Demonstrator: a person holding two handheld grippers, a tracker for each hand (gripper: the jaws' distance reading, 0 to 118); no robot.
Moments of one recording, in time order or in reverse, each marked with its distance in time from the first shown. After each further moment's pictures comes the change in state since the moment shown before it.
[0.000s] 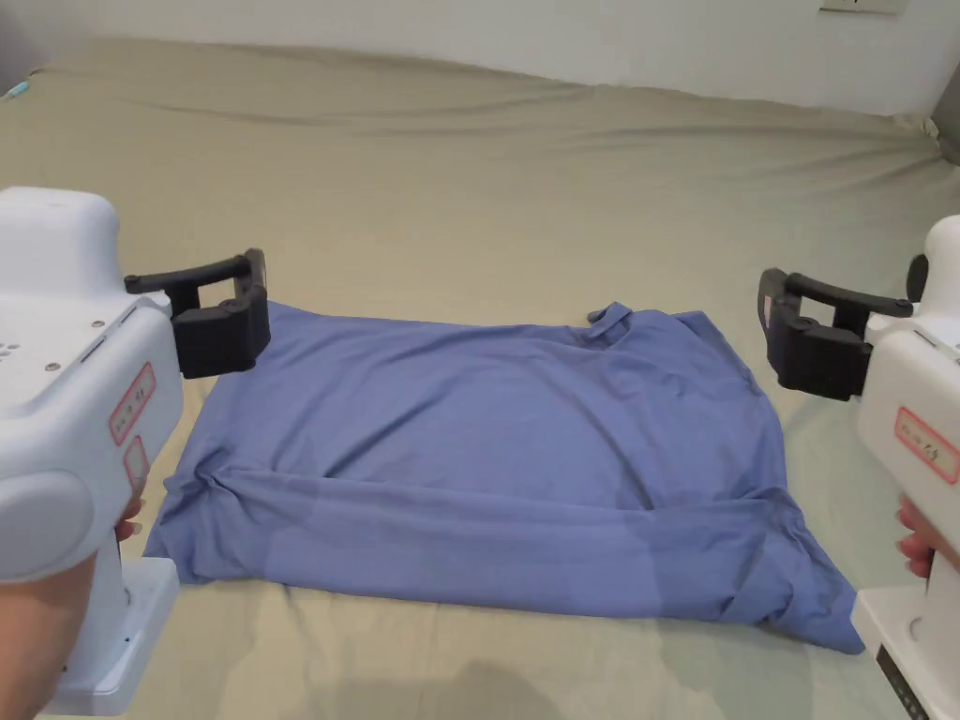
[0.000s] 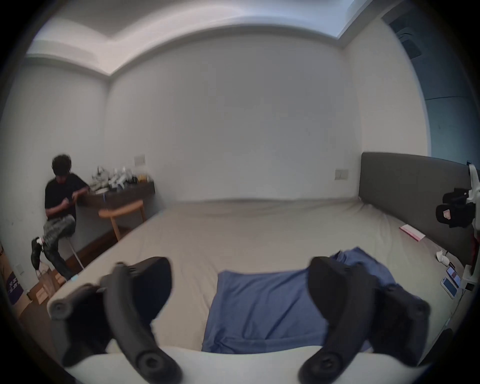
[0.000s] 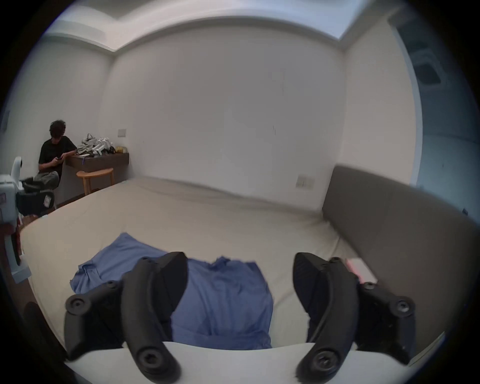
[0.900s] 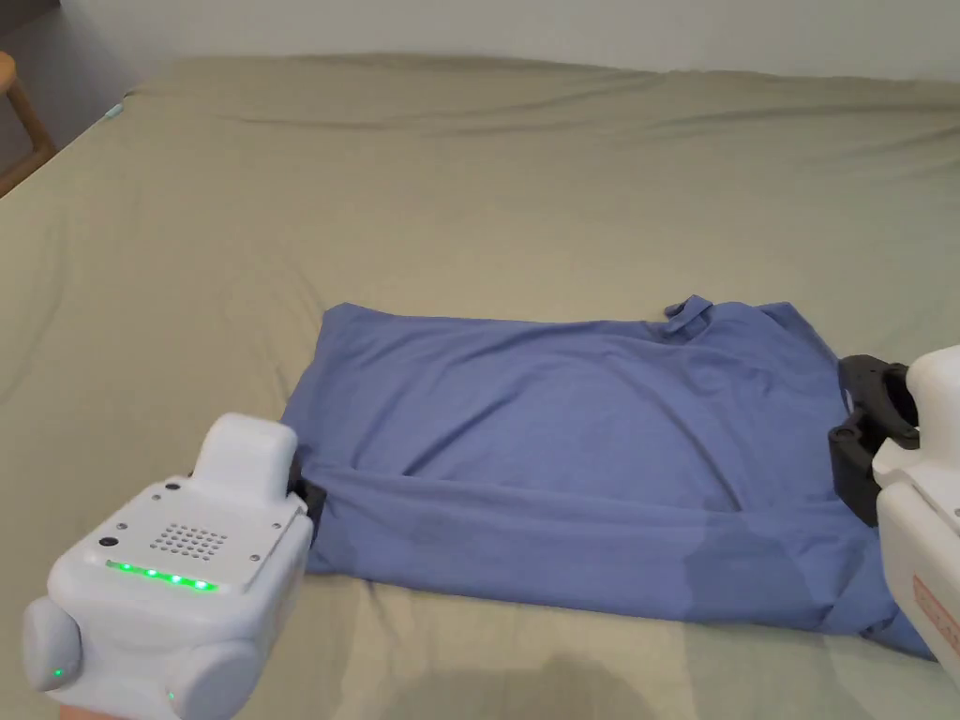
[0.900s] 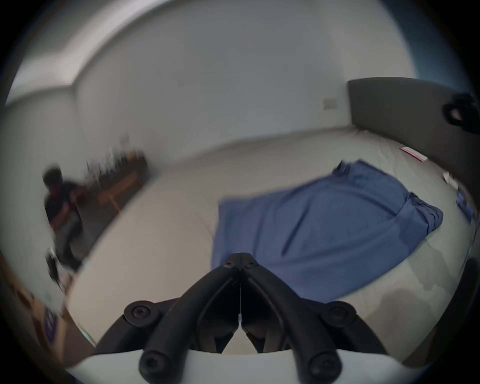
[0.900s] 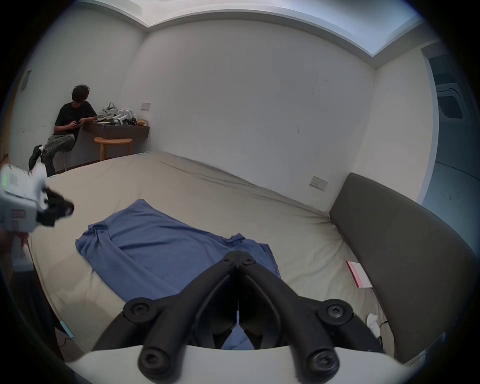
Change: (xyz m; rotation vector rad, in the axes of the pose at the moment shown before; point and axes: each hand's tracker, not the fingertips) left arm -0.014 -0.137 -0.029 -0.473 -0.017 -0.131; right arm -0.037 -0.046 0.015 -0.110 0.071 0.133
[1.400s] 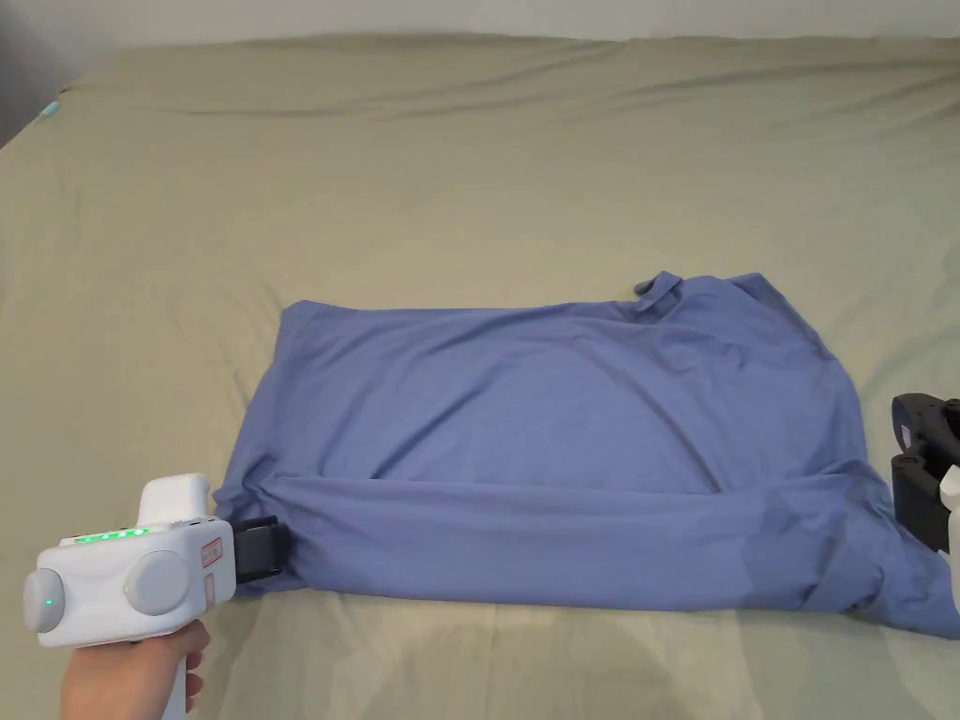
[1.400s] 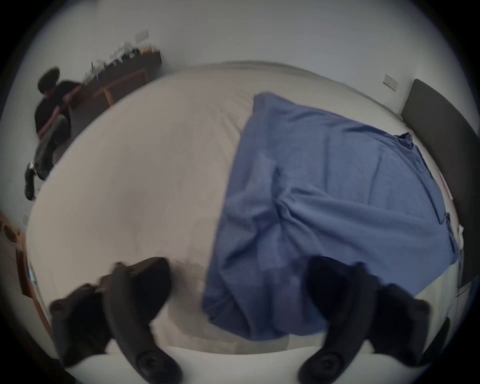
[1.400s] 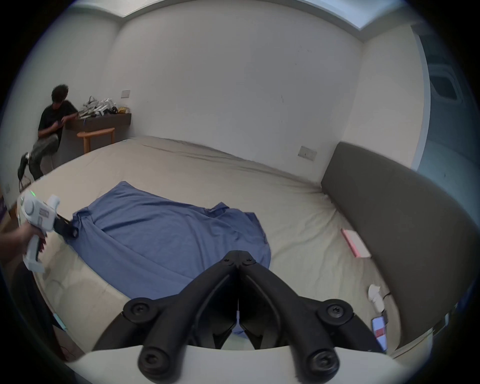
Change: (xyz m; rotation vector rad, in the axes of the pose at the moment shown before) left arm -0.059 -0.034 -0.142 -0.368 -0.025 0.291; right arm 0.040 -0.043 -0.016 -0.154 -0.029 -0.117
